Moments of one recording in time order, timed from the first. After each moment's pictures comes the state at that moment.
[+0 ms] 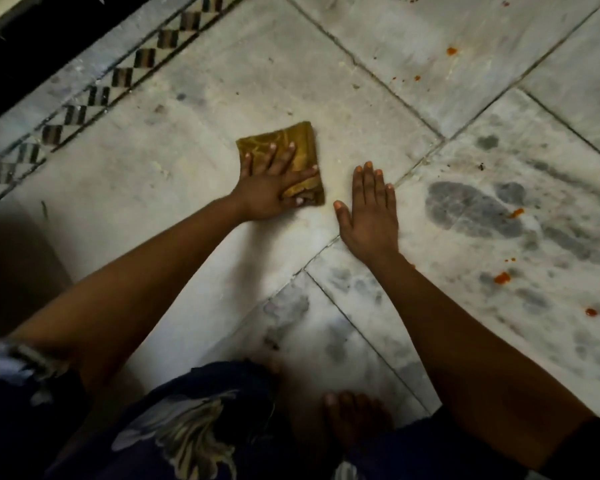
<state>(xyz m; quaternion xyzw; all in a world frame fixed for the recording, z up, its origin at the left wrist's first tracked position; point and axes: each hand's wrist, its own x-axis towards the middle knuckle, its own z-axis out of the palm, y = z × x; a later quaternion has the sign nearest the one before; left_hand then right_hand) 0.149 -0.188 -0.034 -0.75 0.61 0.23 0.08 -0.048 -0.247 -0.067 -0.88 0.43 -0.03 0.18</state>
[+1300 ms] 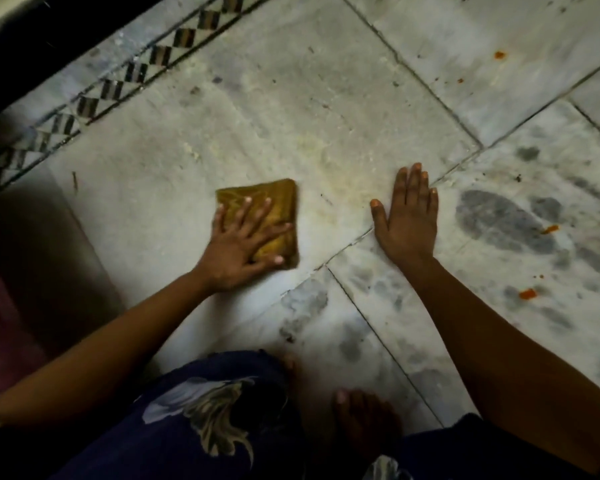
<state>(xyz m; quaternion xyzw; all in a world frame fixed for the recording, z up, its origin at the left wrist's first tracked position) 0.147 -0.048 -0.050 -0.78 0.61 0.15 0.00 -0.056 -0.256 -0.071 -0.87 0.47 -0.03 0.15</state>
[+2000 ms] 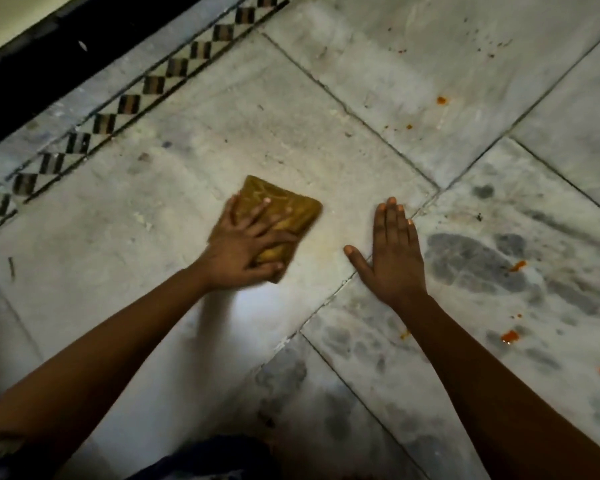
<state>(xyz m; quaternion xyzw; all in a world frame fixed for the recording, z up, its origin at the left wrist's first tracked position) 0.186 -0.170 -0.063 -0.64 0.77 0.03 -0.02 -0.063 -0.290 -0.076 -0.89 0.44 -0.01 0.12</state>
